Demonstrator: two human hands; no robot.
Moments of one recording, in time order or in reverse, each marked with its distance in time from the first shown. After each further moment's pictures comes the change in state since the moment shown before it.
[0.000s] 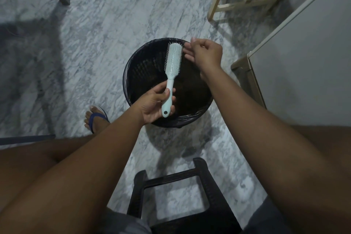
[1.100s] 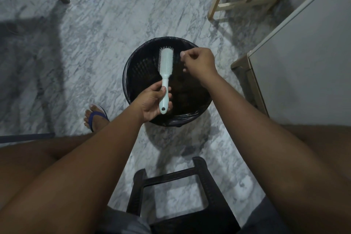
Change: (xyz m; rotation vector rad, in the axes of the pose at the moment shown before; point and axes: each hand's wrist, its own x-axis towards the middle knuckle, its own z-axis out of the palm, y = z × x) left_hand 0.002 0.002 -0.002 -0.012 0.102 0.034; right_hand -0.017 0.012 -0.005 -0.525 -0.098 -0.133
